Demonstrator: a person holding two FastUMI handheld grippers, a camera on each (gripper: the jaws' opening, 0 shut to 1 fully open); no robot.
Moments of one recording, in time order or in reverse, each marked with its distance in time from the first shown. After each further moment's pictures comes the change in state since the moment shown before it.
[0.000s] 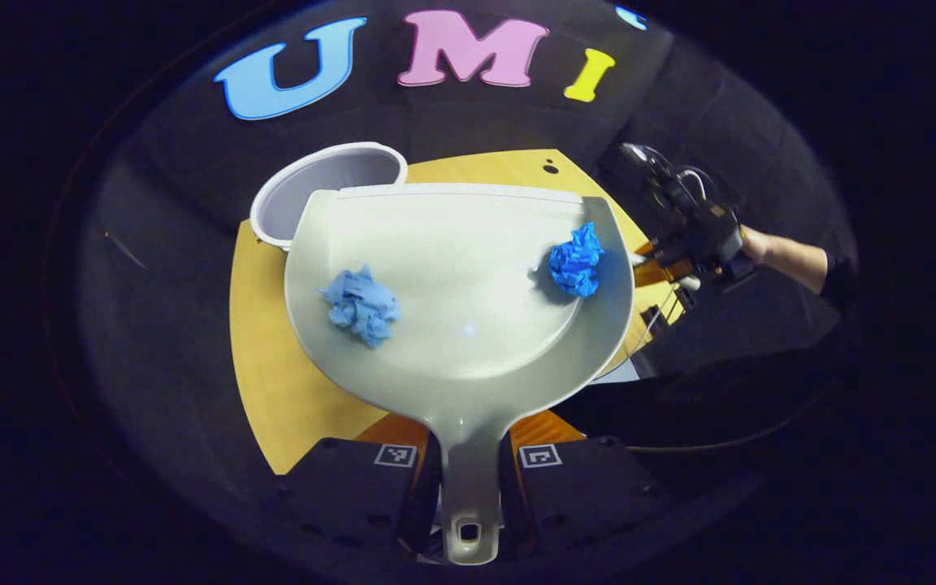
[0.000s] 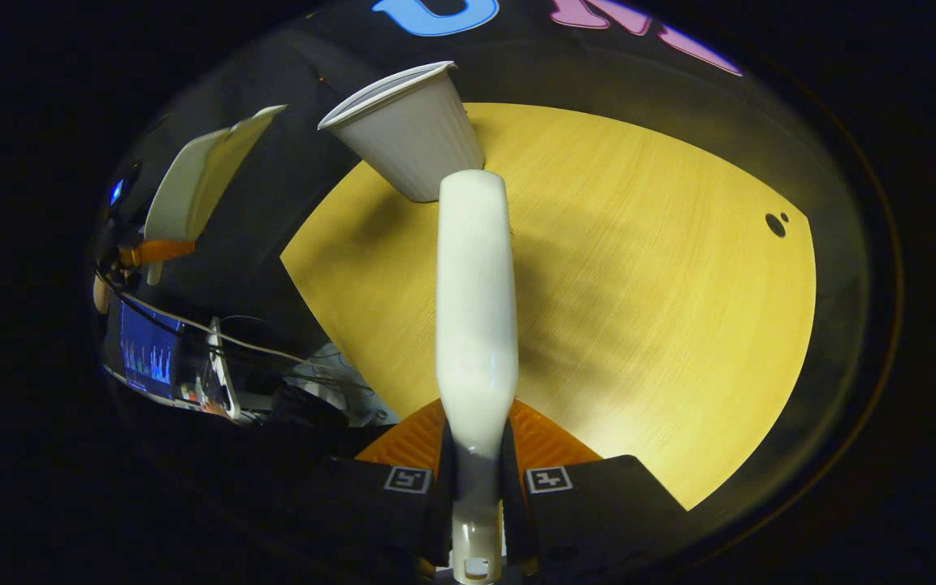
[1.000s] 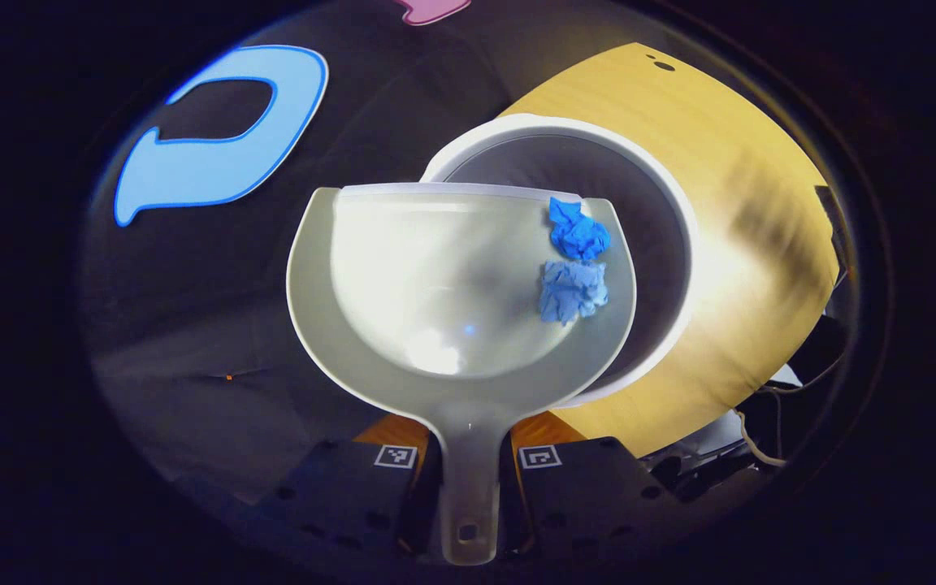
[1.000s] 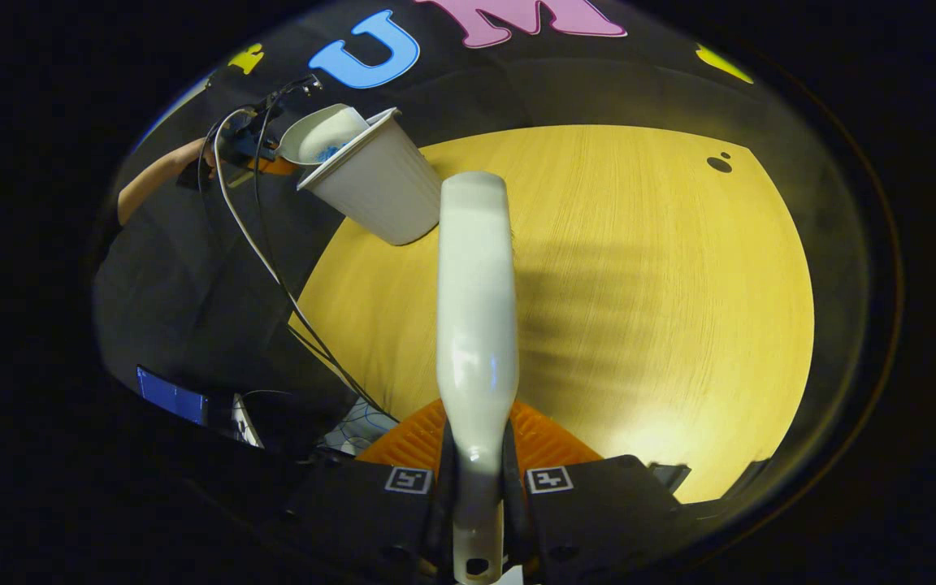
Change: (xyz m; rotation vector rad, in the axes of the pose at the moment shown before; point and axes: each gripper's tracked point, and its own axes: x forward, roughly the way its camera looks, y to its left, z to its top) left arm 0.084 0.134 0.141 0.437 0.462 0.564; right arm -0.010 -0.002 -0.033 0.213 -0.193 0.030
